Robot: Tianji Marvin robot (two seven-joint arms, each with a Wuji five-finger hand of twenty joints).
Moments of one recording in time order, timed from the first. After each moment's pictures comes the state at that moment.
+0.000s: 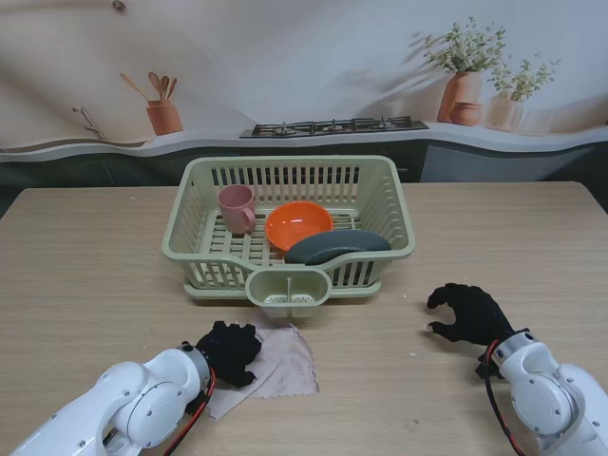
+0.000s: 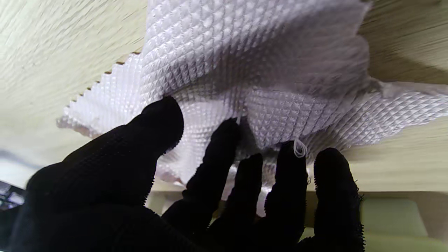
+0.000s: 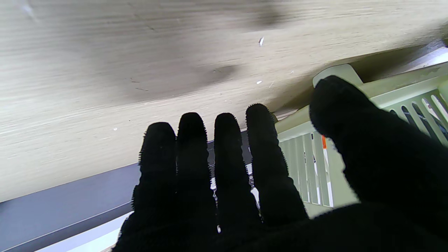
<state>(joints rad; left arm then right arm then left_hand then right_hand) 1.73 -0.99 -1.09 -1.87 0.98 0.05 -0.44 -1.80 -1.07 1.54 -1.49 -0.82 -0.35 -0.06 0.72 -0.61 0.88 -0.13 0.74 0.44 0.71 0.48 0.36 0.45 0.70 0.49 0.36 0.52 0.78 0.76 0.14 0.62 1.15 0.70 0.46 -0.66 1.00 -0.17 0.58 0.12 0.84 0.32 0.54 0.15 0.83 0.40 0.44 0.14 0.85 0.50 0.25 0.09 1.28 0.57</state>
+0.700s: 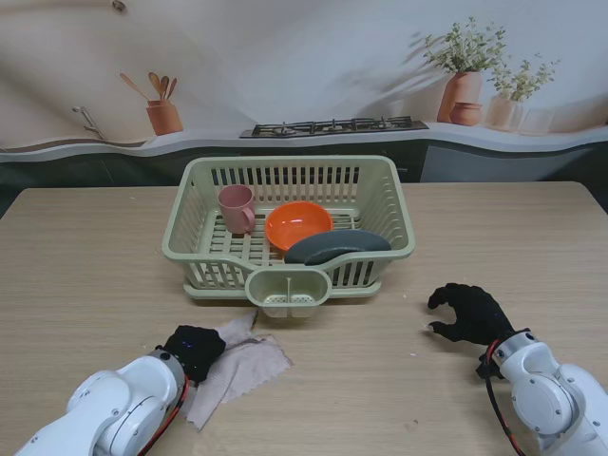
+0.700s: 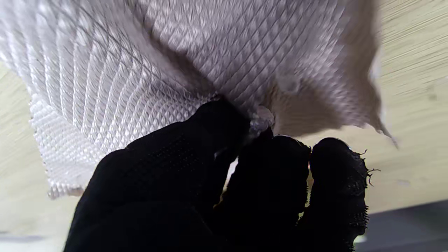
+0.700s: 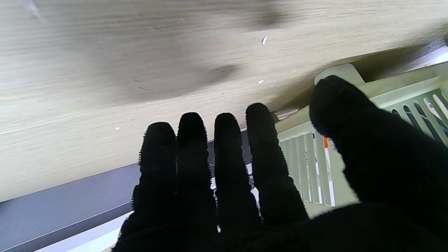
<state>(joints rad) 1.86 -1.02 -1.24 -1.88 1.30 0.00 -0.40 -1.80 -1.07 1.54 -1.49 -0.82 -0.35 -0.07 1.04 -0.68 0.85 -0.16 0.93 0.43 0.86 0.44 0.77 0.50 0.82 0.76 0.85 0.48 1.28 1.04 0.62 0.61 1.41 0.80 0.46 -0.66 1.00 -0.17 0.59 0.12 0.84 0.32 0.54 0.15 0.83 0.40 0.44 0.15 0.85 0.50 0.25 0.09 1.28 0.57</state>
